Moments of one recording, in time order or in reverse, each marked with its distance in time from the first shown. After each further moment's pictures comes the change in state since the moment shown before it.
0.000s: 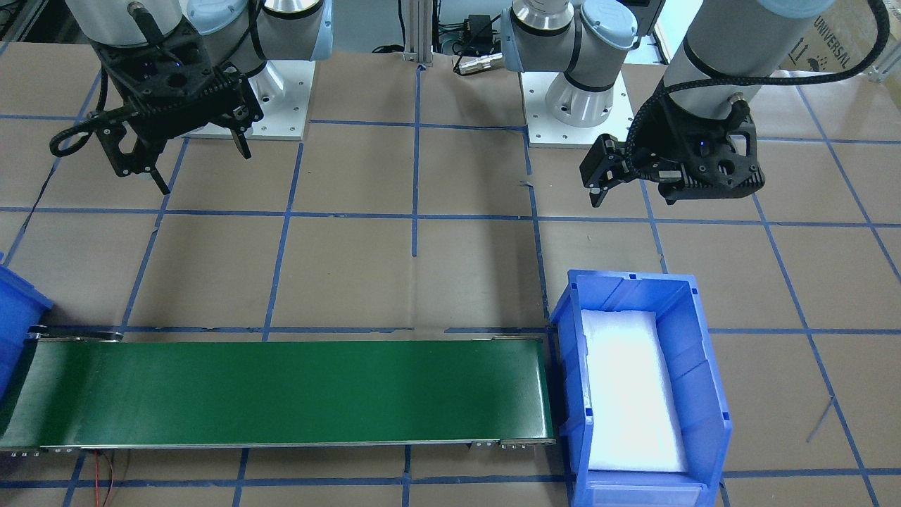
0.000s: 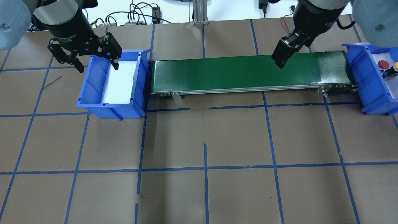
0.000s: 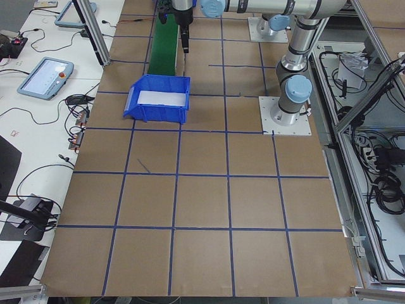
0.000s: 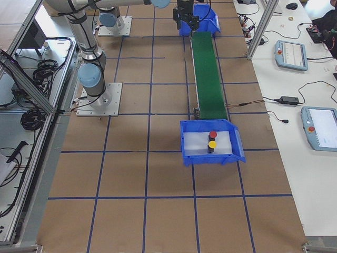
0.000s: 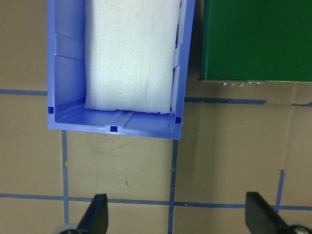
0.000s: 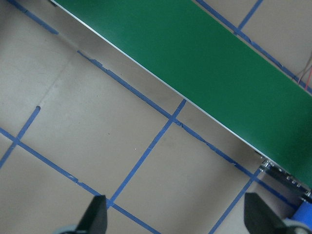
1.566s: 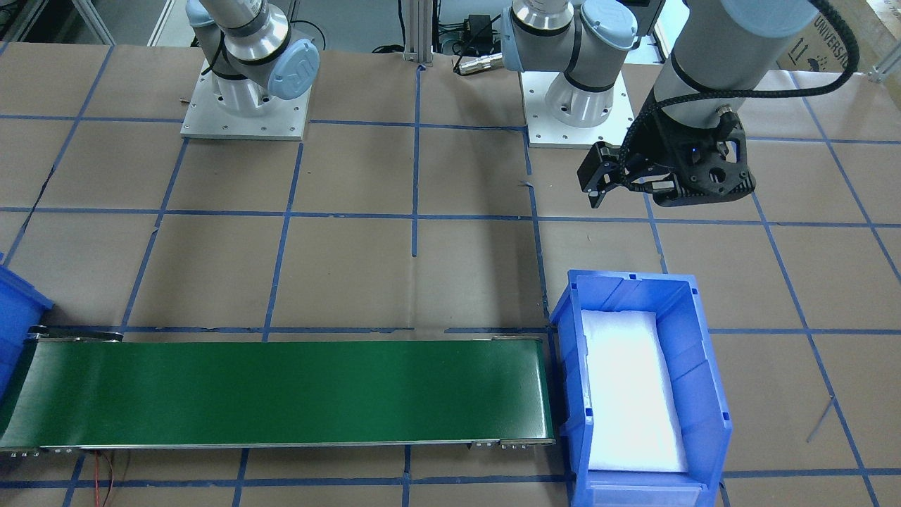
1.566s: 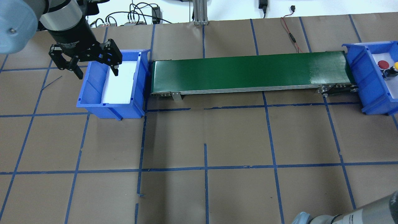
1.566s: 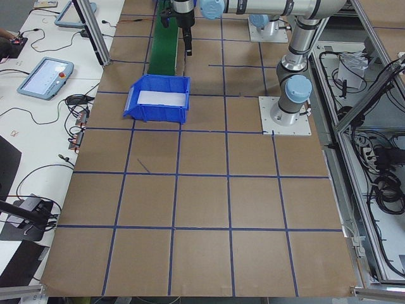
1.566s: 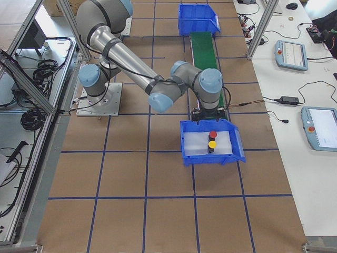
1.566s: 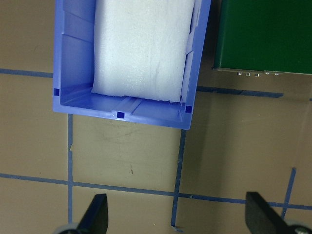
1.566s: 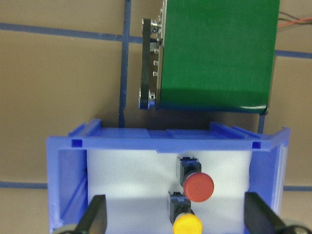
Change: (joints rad) left arm -0.009 0.000 -0.017 -0.020 0.037 -0.058; right arm -0.664 0.265 -0.010 -0.259 0.093 -1.741
